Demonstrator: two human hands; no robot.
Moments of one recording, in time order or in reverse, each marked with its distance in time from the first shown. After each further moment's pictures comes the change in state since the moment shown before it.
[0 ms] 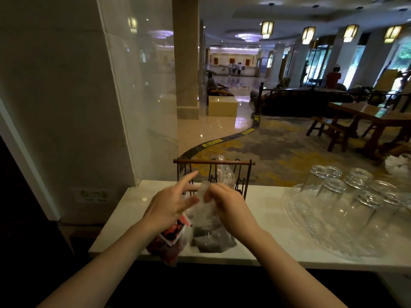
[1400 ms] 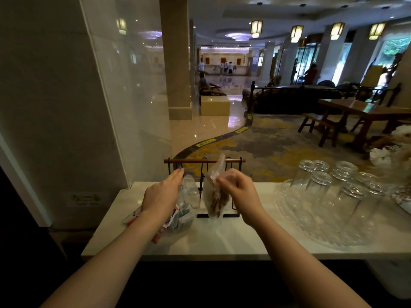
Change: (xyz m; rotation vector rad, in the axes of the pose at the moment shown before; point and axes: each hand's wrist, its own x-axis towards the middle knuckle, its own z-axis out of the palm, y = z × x) left_hand 0.038 -0.035 0.030 0.618 0.159 -0.131; right_hand 0.005 0.030 -0.023 0.563 0.235 0.351
